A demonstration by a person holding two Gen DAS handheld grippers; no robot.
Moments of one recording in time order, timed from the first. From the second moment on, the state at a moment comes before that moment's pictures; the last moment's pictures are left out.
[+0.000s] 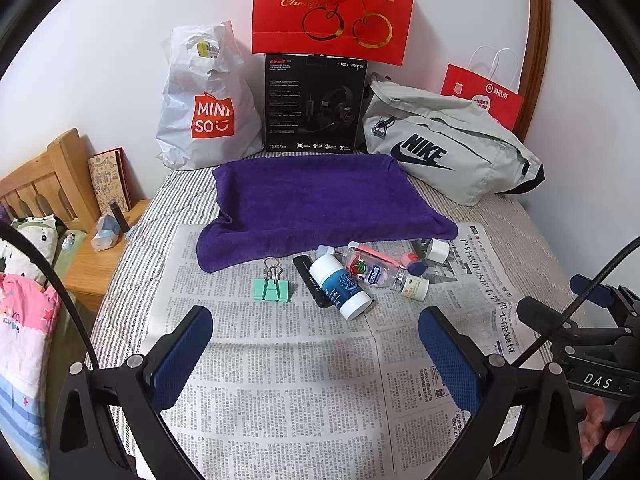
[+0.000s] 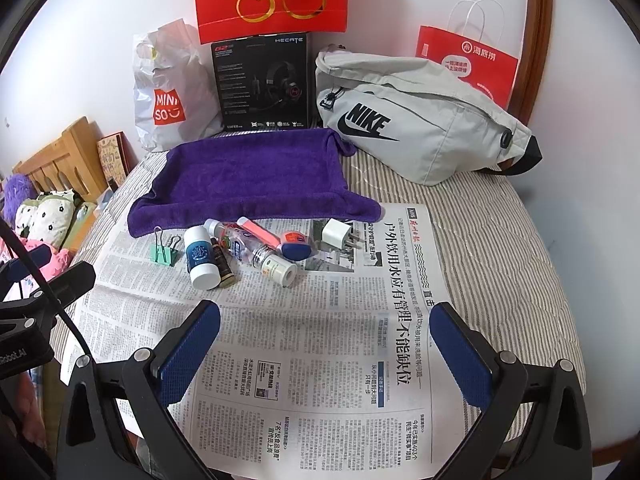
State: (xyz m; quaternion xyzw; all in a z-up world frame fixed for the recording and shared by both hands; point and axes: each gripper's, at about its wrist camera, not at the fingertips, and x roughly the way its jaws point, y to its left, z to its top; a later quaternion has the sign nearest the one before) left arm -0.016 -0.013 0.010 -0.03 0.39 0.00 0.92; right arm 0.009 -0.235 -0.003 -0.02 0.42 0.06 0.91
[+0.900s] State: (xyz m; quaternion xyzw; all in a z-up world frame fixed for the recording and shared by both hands) left arm -0.013 -0.012 0.007 -0.02 0.39 0.01 0.92; right arm 0.007 -0.232 -0.003 -0.03 0.42 0.06 0.91
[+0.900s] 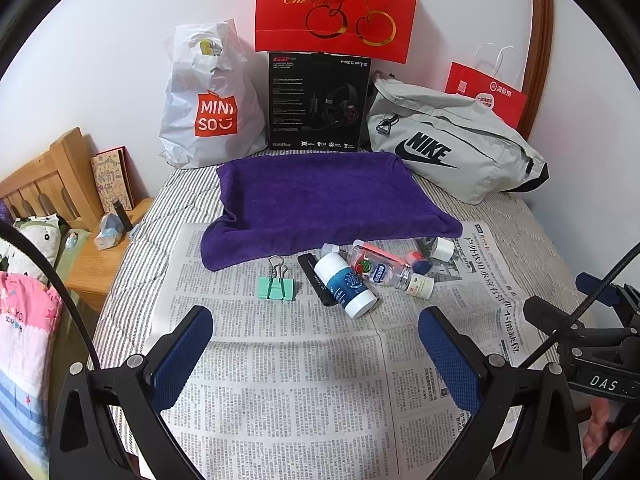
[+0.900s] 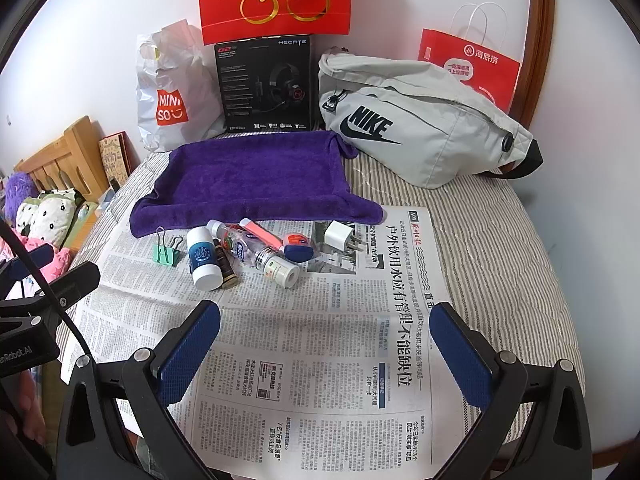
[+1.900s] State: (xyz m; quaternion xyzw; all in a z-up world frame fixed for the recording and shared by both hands) left arm 0.017 0.023 -0.025 -0.05 0.41 0.05 0.91; right arm 0.022 -0.240 -0.018 -0.02 0.43 0.08 0.90
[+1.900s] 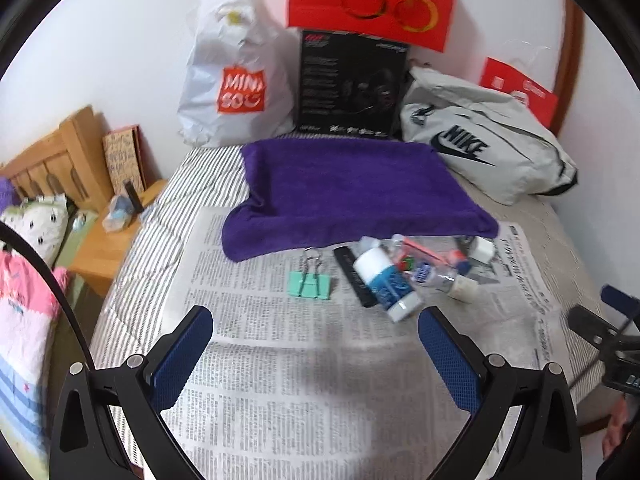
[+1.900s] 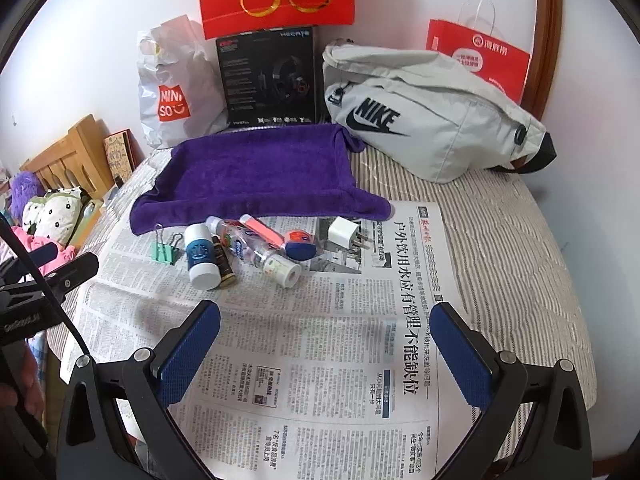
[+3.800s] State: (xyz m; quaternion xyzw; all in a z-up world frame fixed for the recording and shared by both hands) left arm 0.109 0.031 -0.131 0.01 0.44 -0.03 0.90; right arm 0.204 -0.246 -0.134 -0.03 0.49 0.10 0.86
